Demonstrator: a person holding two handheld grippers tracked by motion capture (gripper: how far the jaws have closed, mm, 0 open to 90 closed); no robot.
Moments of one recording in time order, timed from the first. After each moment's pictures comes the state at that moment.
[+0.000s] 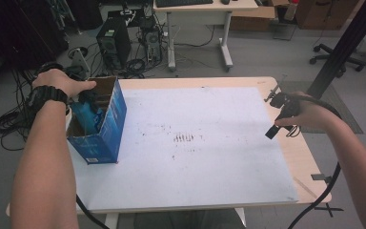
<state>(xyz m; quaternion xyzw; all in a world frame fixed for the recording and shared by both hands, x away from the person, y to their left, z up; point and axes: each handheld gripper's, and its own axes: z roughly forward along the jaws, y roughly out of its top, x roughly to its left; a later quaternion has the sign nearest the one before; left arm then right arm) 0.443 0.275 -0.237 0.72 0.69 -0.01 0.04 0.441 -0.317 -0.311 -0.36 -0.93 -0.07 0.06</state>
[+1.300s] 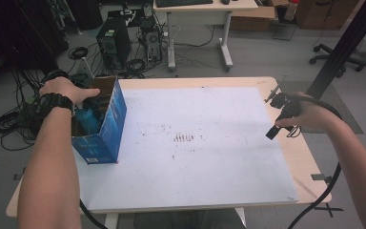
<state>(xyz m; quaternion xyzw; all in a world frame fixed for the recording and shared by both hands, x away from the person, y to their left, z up) 0.445 0.273 -0.262 0.73 0.68 -0.02 0.03 0.439 -0.318 -0.311 -0.36 -0.93 -0.07 0.05</state>
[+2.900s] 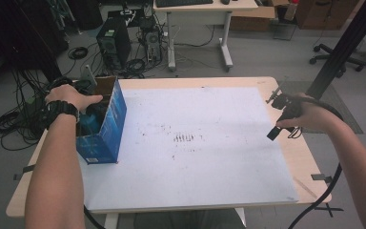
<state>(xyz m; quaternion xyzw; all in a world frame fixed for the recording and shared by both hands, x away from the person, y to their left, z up) 0.446 0.274 -0.286 0.73 0.68 -0.01 0.03 0.437 -0.321 -0.313 -0.37 -0.93 -0.07 0.06</state>
